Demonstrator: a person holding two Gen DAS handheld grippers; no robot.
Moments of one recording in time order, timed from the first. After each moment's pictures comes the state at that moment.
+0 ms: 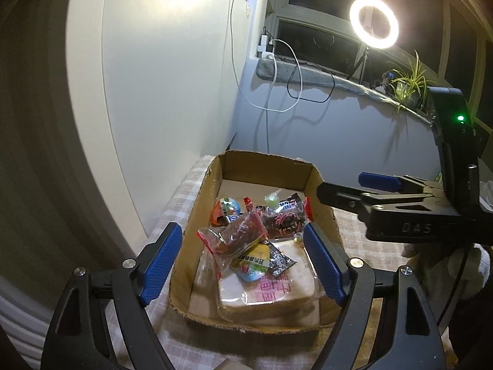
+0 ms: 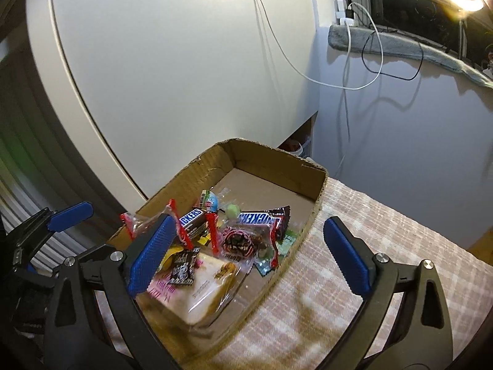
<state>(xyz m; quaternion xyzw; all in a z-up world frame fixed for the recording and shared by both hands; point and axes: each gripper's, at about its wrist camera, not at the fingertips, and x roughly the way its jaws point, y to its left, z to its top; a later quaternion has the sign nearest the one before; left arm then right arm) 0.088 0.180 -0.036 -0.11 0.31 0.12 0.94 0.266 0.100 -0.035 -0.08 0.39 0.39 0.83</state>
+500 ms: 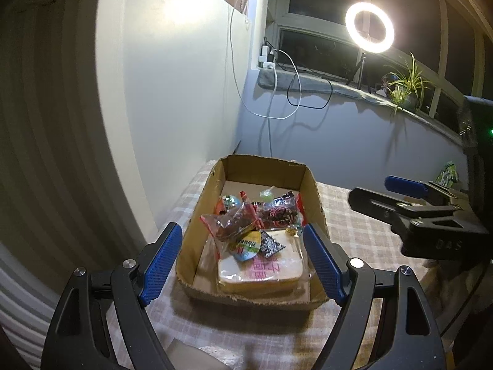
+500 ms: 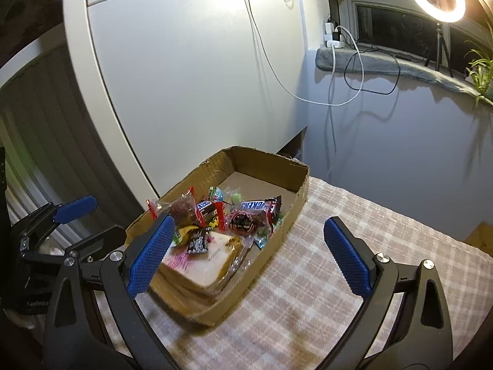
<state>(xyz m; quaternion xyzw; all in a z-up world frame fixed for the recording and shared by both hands) 0.060 0.160 -0.023 -0.09 0.30 0.14 0.94 0.213 0.058 -0.006 -0.07 0.35 0.38 0.85</state>
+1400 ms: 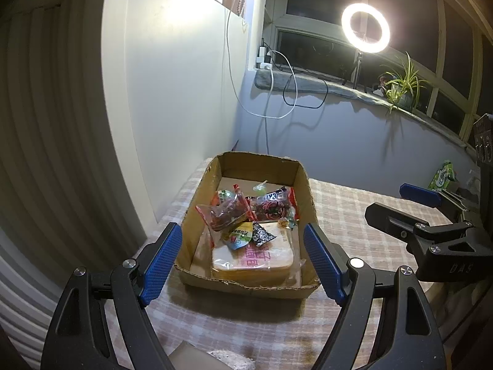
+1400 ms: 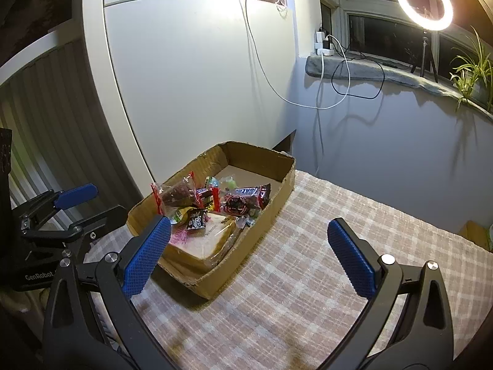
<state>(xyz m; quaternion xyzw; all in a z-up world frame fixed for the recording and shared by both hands) 0.047 0.145 -0.018 -0.09 0.30 0.14 0.94 0.182 0.034 0.002 -0.08 0.33 0.36 0.87</state>
